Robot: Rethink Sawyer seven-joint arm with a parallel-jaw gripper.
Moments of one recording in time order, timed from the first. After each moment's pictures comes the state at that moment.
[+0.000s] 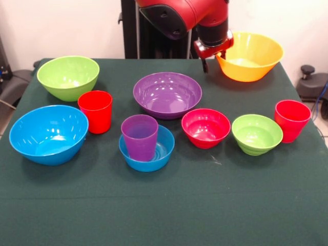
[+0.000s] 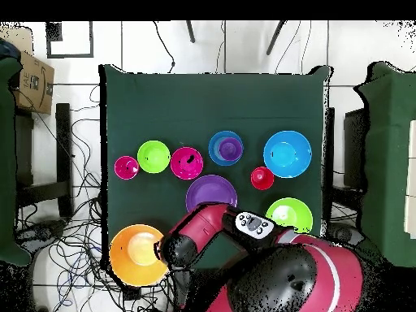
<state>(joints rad) -0.57 -0.38 0.61 2.08 -0.97 0.48 2.19</state>
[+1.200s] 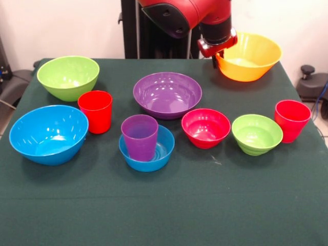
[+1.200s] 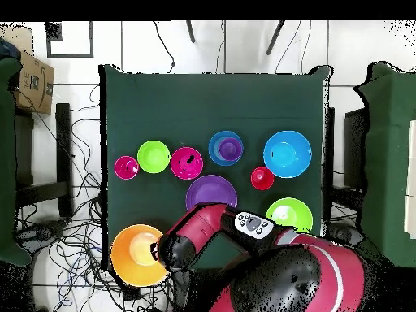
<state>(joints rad) -0.58 -0.39 0.64 2.10 -0.96 0.47 2.19</state>
